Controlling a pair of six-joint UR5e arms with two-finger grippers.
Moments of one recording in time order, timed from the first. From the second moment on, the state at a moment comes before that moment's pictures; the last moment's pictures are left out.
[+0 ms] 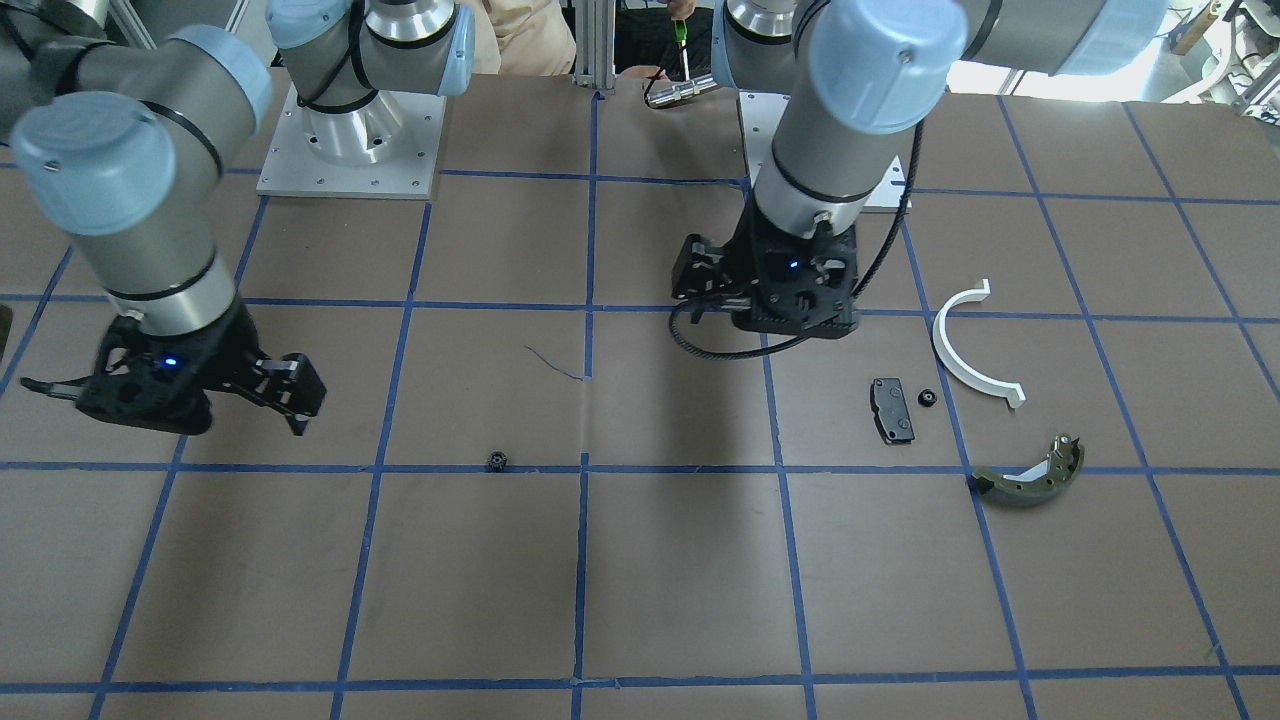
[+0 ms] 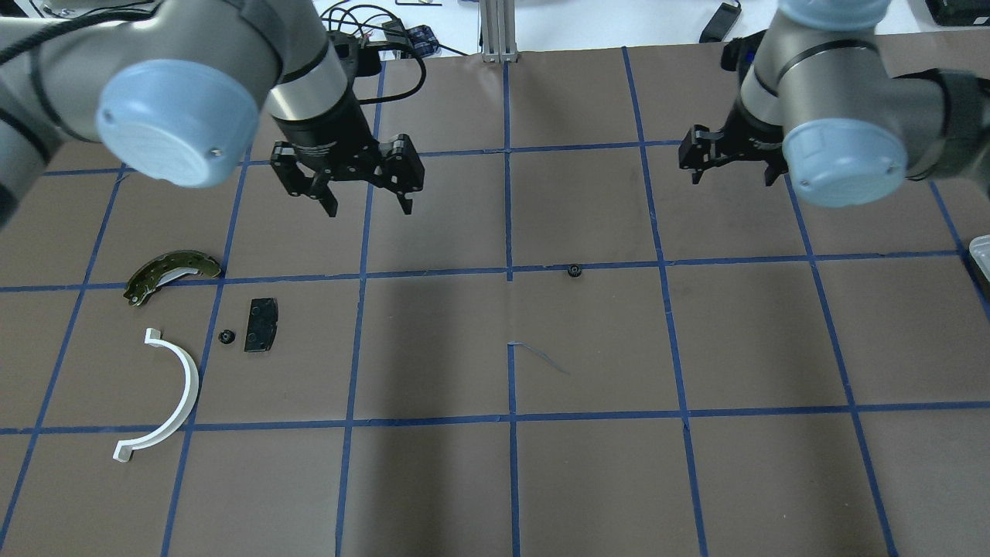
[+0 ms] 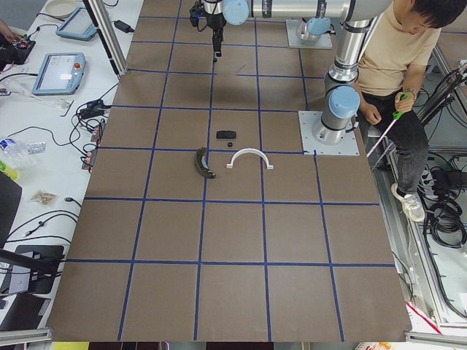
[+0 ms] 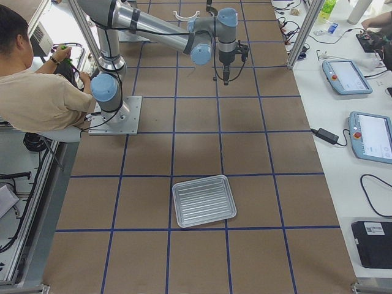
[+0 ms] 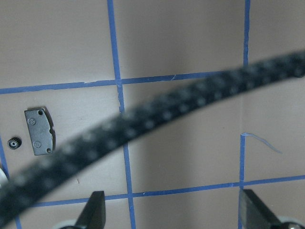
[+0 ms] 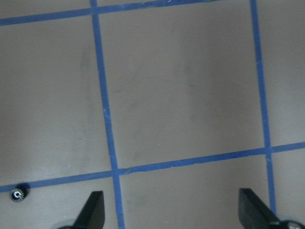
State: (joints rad) left arm -1.76 -1.75 -1.55 -1.45 1.50 -0.15; right arm 1.44 -1.41 1.75 -2.04 -1.63 -0.02
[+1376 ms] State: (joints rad) left arm -2.11 -2.25 -1.52 -0.87 1.56 -0.69; right arm 1.35 -1.58 1.54 -1.56 -1.63 -0.13
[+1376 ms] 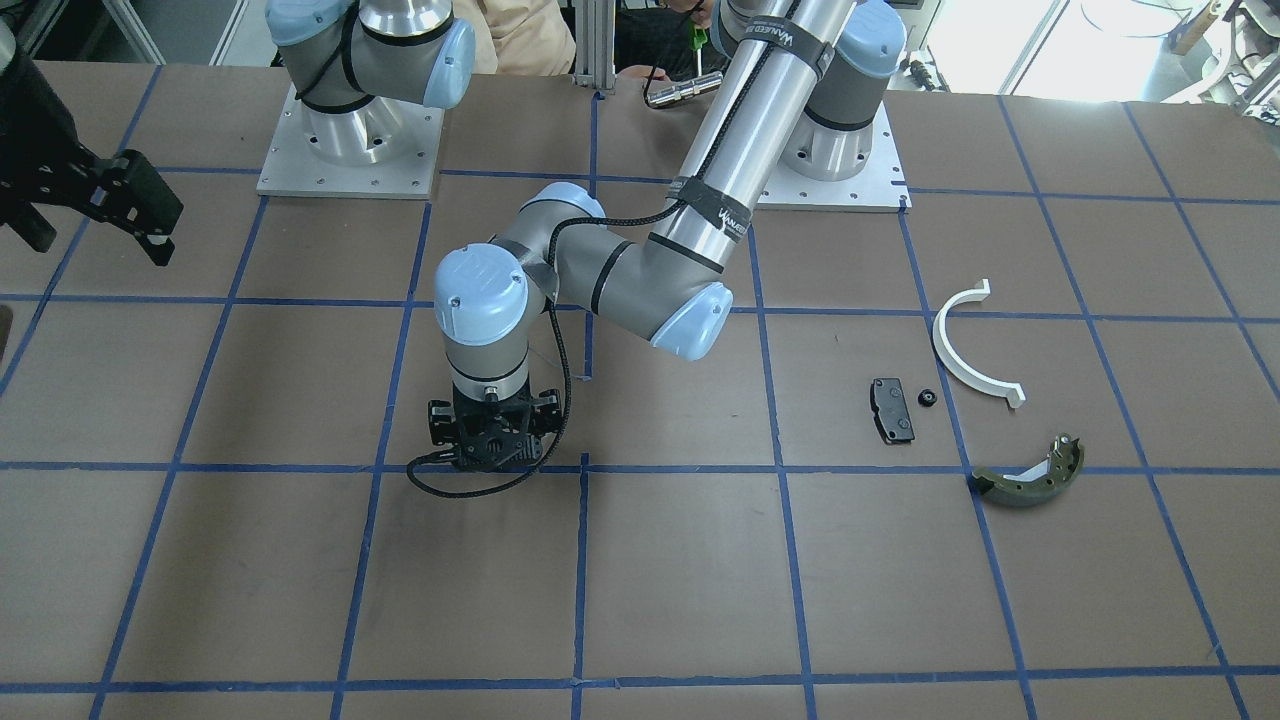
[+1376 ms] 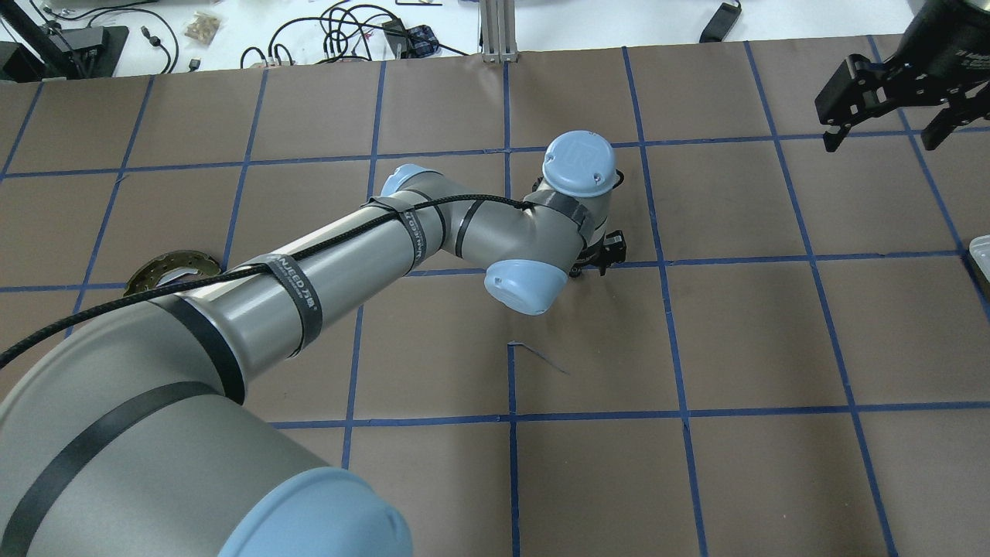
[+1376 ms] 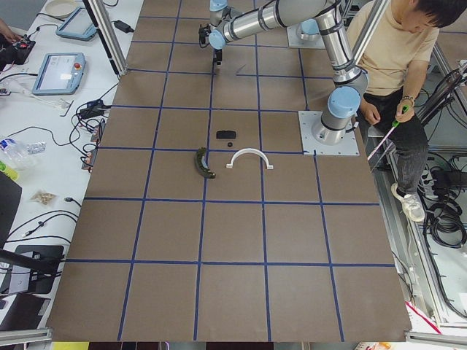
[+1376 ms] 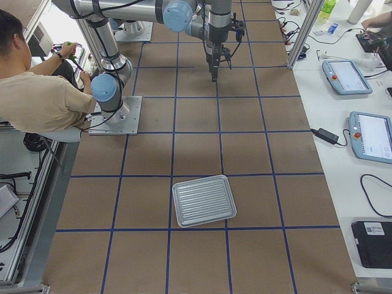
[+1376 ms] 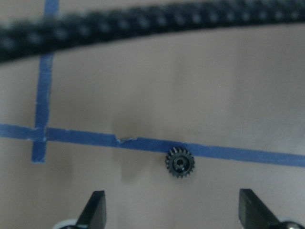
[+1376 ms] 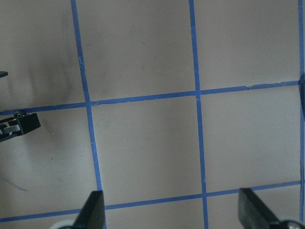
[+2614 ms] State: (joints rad) left arm -2.10 -2.22 -1.51 -0.88 1.58 -0.68; right arm 1.41 -1.59 1.57 -1.58 -1.63 -0.06
